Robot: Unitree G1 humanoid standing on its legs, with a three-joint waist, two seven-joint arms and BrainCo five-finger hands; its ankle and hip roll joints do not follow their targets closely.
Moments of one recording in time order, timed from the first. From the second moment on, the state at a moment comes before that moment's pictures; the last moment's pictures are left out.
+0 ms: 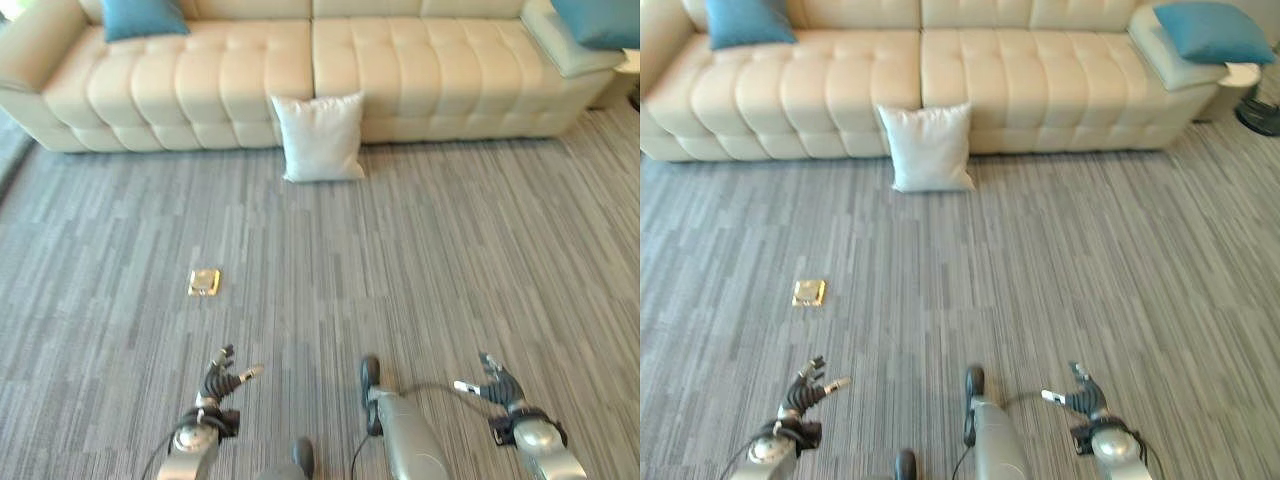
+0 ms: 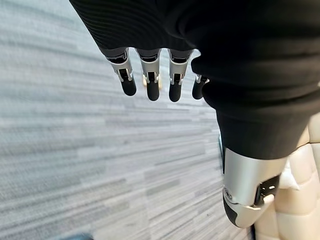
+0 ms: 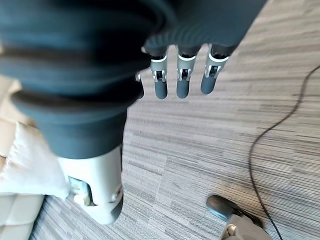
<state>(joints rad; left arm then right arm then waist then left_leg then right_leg) 0.10 0.32 -0.19 0.64 -0.26 -0.16 0.12 0.09 -0.44 0.15 0.62 0.14 -0.08 -0.12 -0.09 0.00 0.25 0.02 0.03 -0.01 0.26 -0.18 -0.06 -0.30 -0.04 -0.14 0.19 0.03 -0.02</state>
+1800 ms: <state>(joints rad) 0.03 0.33 -0.16 0.72 -0.21 -0.12 0.08 0.03 -0.43 0.15 0.63 0.08 -0.06 -0.13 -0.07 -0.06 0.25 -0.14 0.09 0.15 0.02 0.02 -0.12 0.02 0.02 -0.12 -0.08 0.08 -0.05</state>
